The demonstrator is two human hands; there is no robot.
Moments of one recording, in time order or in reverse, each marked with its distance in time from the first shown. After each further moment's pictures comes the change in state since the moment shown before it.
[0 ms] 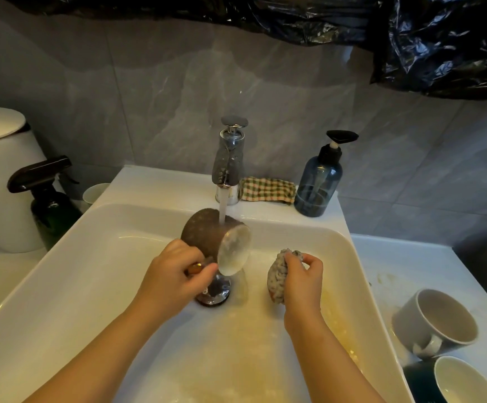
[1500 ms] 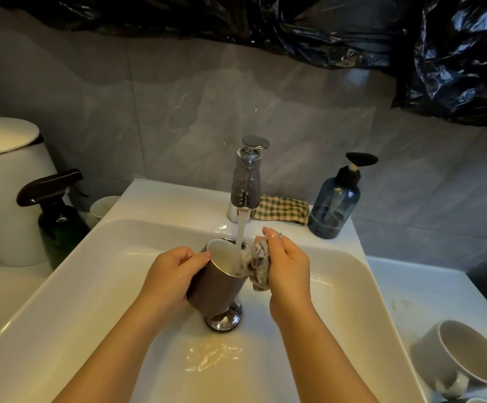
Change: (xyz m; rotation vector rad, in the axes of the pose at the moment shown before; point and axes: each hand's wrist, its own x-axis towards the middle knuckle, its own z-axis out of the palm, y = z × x) left_hand 0.031 0.001 -0.016 -0.519 -0.003 -0.797; right_hand -0.013 -0.041 0.056 -0.052 -0.216 -0.223
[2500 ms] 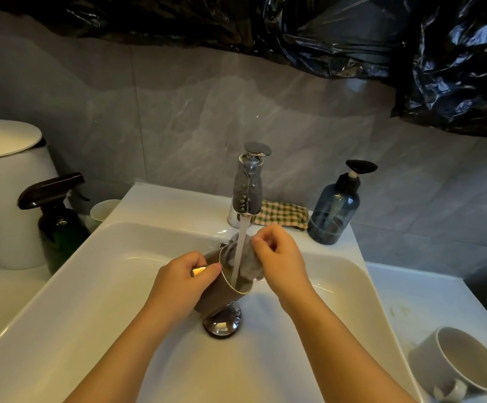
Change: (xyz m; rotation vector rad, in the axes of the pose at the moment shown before) left_hand -0.003 -0.003 0.008 0.214 0.024 0.202; right_hand 0.019 -0.009 -0.002 -0.412 -0.193 -0.236
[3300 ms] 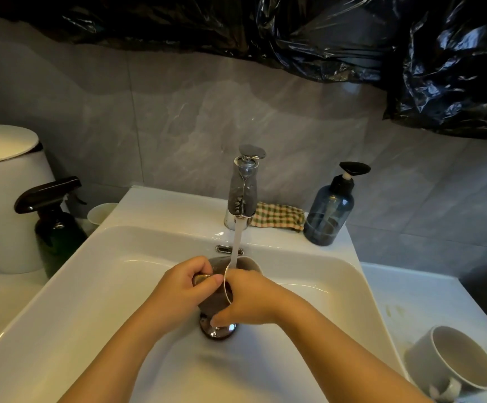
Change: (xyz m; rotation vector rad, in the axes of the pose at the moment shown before) left_hand 0.002 -0.009 -0.001 -0.079 -0.207 0.146; right_hand -0.015 0.000 0.009 -0.634 -0.710 -0.161
